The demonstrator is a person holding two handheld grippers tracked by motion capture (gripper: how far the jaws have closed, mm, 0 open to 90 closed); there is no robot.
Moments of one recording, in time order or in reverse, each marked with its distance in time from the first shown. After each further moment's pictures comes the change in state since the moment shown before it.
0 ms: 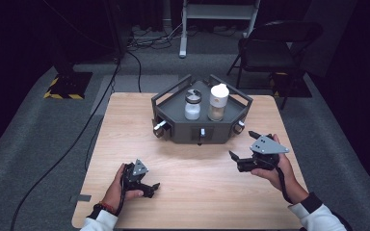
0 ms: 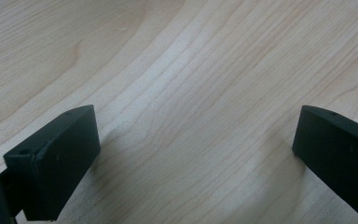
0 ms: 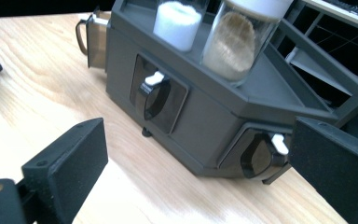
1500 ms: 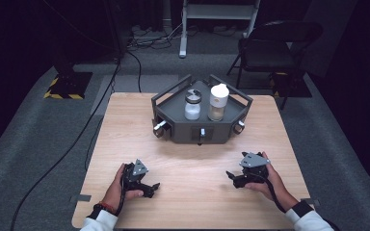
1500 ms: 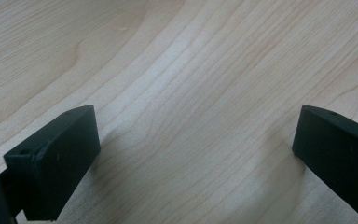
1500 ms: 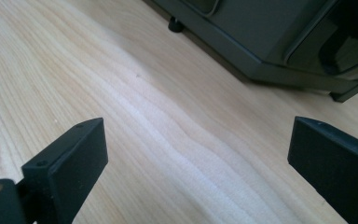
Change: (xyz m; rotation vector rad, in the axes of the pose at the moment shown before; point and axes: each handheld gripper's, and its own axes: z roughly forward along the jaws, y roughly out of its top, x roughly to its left) left arm 0.000 0.000 0.000 0.000 0.000 0.001; right arm 0.007 -0.048 0.044 0.228 0.094 0.005
